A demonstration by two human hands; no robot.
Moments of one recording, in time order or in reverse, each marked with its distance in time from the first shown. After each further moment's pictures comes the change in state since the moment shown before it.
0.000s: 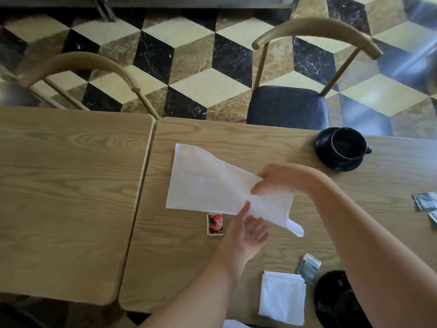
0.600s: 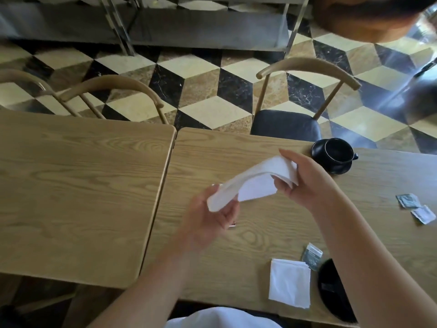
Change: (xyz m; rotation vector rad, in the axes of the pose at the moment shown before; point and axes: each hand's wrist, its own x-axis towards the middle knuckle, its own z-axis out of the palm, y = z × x) left_hand -0.151 0.064 -0.061 0.018 -0.481 0.233; right_hand -0.123 -0.045 0.045 1.649 0.241 -0.078
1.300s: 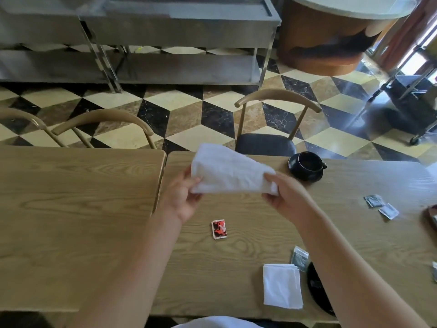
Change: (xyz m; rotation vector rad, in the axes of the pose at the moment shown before) left_hand -0.008 0.052 0.027 0.454 0.036 0.353; right_hand -0.009 0.034 -0.024 0.058 0.048 -0.185
